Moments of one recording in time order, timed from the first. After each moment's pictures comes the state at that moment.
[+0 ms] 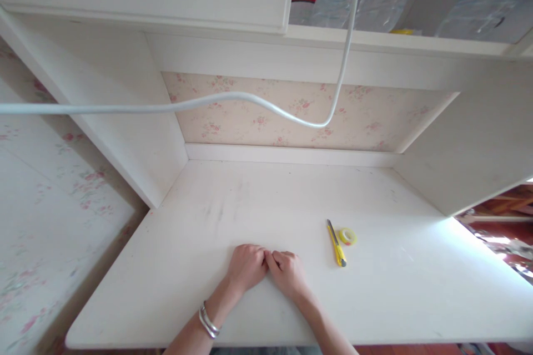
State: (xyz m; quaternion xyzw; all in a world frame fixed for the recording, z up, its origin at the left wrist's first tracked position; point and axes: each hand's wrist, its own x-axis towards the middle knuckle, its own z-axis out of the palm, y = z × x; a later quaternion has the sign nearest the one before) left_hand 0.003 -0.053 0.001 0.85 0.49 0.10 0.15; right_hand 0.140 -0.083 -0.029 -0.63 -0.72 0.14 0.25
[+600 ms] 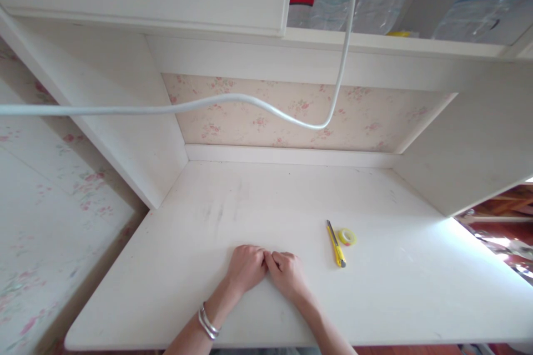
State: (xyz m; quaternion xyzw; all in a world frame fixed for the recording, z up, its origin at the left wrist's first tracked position) left_hand 0.004 -0.054 0.004 0.86 0.49 0.09 0.15; right_hand 0.140 -0.083 -0.029 -0.63 -0.72 0.14 0.25
